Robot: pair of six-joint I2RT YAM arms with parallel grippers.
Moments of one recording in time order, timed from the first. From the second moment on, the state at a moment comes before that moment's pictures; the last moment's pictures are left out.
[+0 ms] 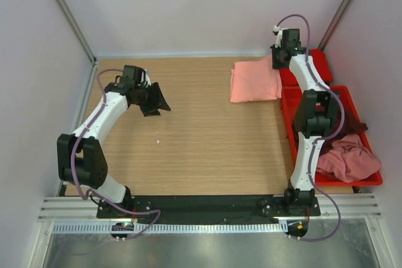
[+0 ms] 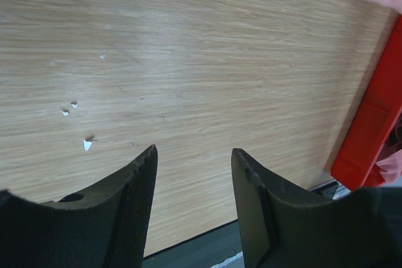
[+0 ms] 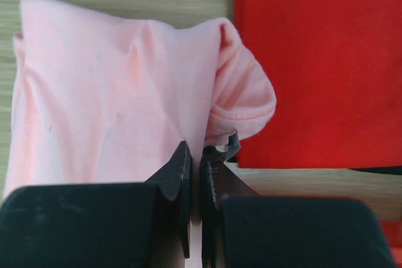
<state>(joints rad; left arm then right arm) -0.18 1.56 1.26 -0.71 0.34 -0.53 0.02 2.18 1.97 -0.57 0.01 -0.08</state>
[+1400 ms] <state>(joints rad) -0.18 1.56 1.24 -0.67 0.49 -0.53 -0.36 2.67 2.64 -0.48 -0.28 -0.23</state>
